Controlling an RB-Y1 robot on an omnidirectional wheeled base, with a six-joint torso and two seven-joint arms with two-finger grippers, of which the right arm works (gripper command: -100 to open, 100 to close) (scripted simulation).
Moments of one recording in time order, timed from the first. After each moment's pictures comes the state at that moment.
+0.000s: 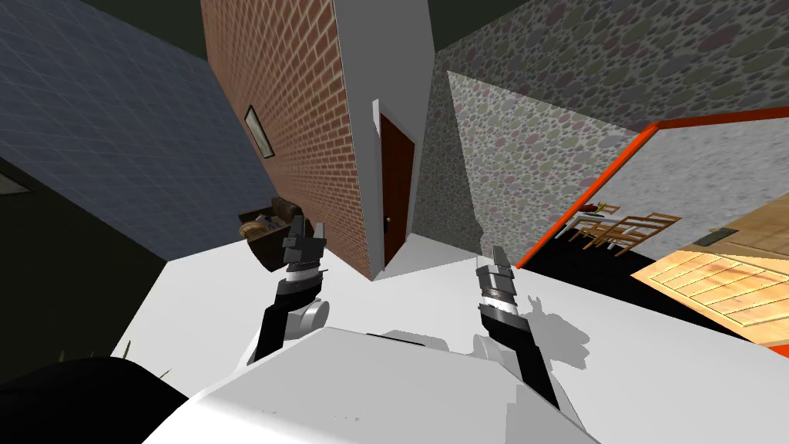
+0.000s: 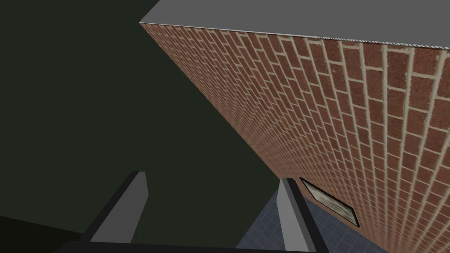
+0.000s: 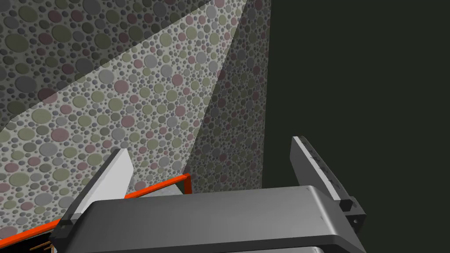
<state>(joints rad) 0.53 0.03 -0.06 -2.24 0.00 -0.37 0.10</state>
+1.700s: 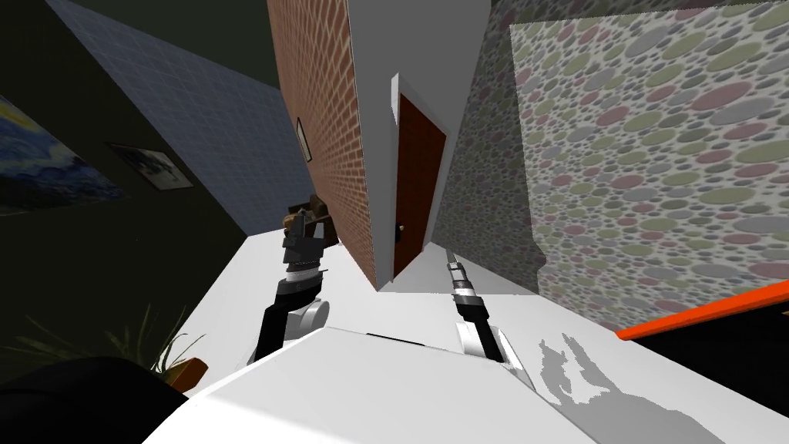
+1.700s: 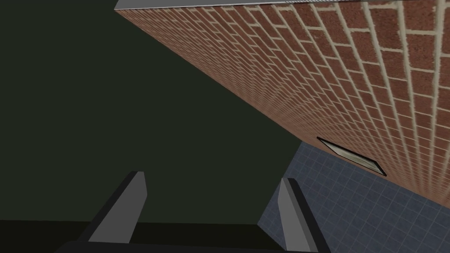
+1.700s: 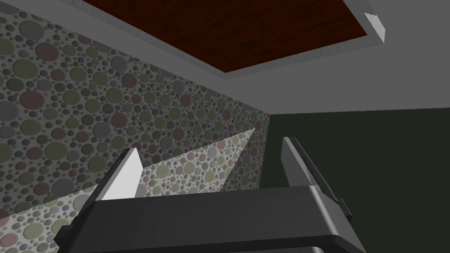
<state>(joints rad) 0.33 -0.09 0.03 -1.89 0.20 -0.40 0.34</state>
